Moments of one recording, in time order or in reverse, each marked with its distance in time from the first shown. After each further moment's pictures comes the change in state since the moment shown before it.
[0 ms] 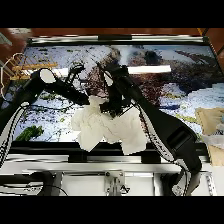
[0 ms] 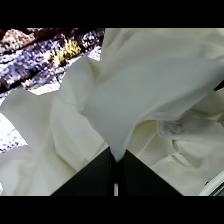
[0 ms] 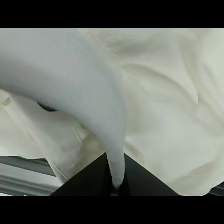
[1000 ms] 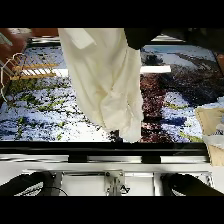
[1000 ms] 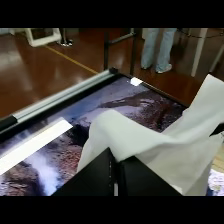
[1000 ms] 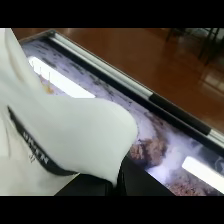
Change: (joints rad) left arm -0.025 0.316 0.631 -0.116 0.180 0.030; right arm 0.002 0.691 0.059 -0.229 -0.686 -0.504
